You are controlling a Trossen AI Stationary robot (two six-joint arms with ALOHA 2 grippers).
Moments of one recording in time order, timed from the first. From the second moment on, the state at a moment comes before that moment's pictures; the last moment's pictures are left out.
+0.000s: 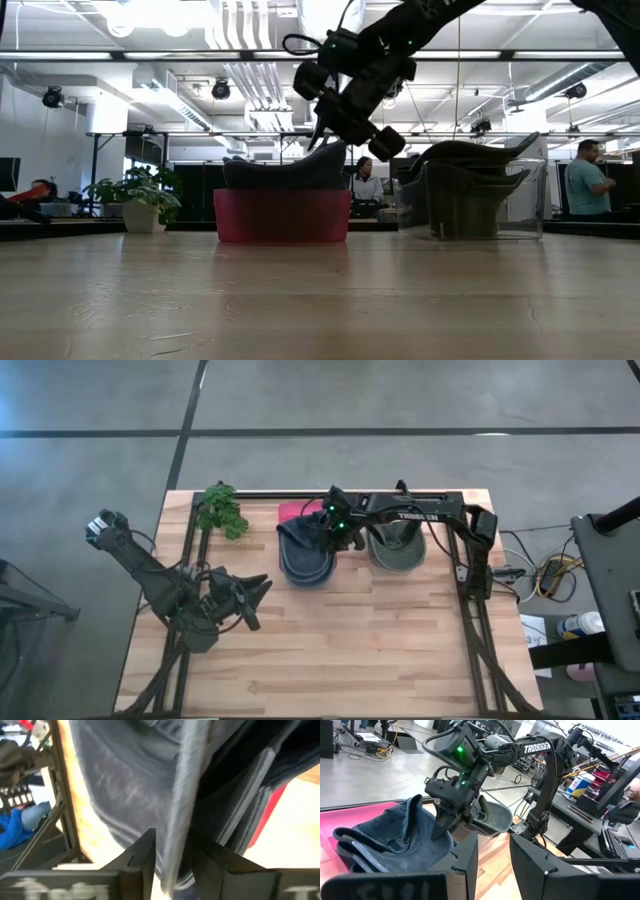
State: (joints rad) left arm -0.73 1.14 0.99 -0.38 -1.30 -1.03; right arm -0.35 1.93 1.53 -0.61 -0.45 1.16
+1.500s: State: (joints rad) left arm -0.71 1.14 0.98 -0.41 -1.29 -1.09; right arm -0.37 1.95 1.53 -0.57 -0.31 0.89
